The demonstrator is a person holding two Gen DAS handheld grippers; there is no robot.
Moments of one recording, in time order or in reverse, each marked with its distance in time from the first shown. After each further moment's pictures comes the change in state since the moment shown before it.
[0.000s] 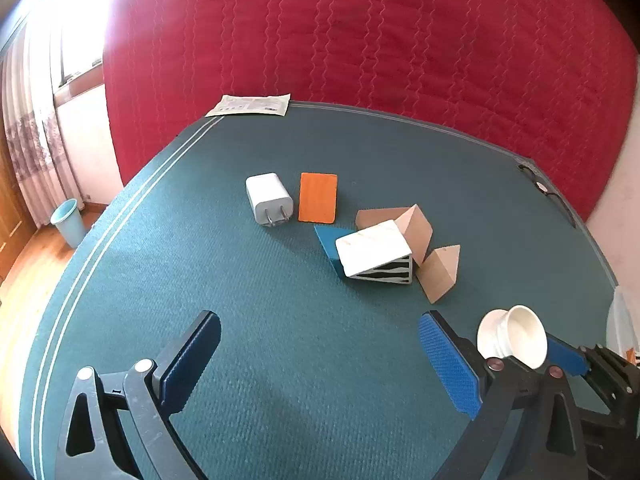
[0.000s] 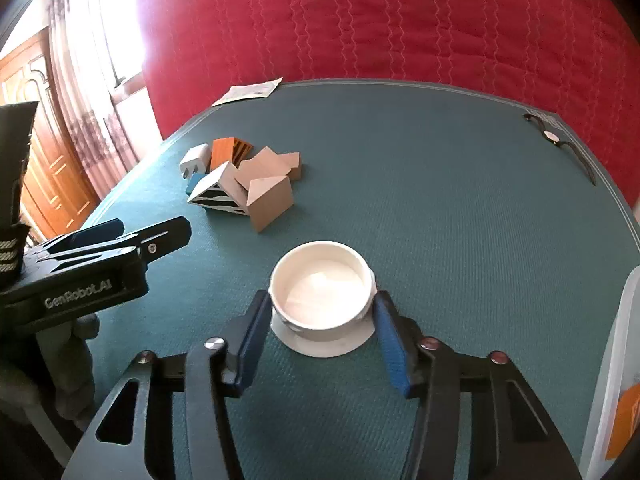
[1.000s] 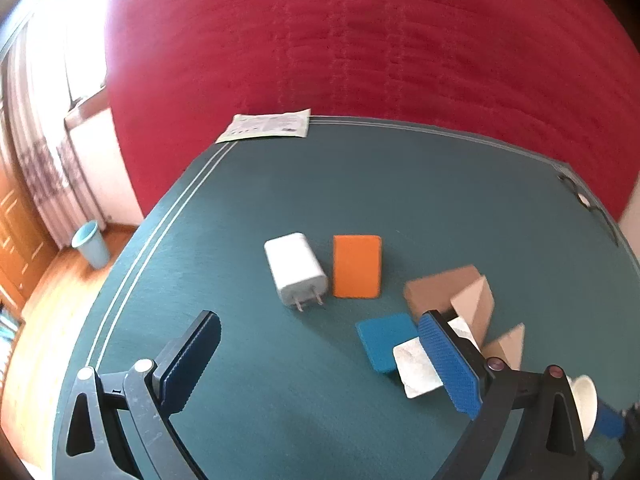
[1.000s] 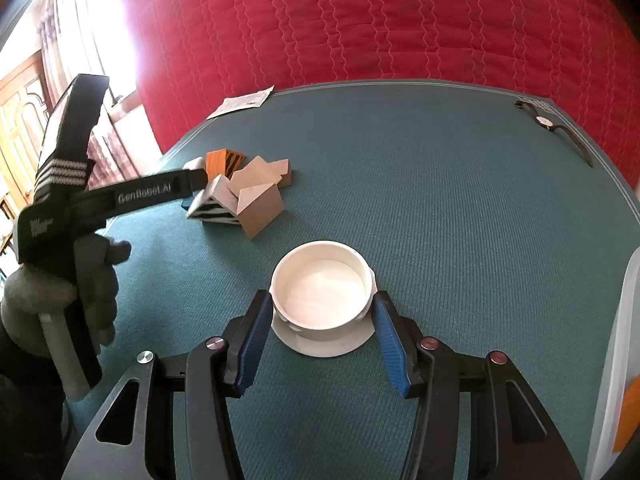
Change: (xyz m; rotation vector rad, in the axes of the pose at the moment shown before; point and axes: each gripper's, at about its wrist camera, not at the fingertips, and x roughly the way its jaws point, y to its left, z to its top) left arm 0.032 0.004 0.045 0.063 -0.013 0.101; right arm -0.004 -0.010 -0.003 0.062 -0.016 0.028
